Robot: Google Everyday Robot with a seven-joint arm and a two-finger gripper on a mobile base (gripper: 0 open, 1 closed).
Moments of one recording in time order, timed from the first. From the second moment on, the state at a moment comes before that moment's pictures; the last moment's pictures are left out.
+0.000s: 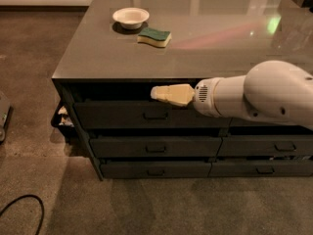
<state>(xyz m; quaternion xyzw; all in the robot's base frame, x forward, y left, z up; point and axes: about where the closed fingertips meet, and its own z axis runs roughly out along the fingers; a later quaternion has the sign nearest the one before) 0.545 -0.075 0.837 -0.03 0.89 0.30 0.34</state>
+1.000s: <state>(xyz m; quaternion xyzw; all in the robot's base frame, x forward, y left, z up) 0.633 -0.097 0.791 0.00 0.90 0.22 0.39</state>
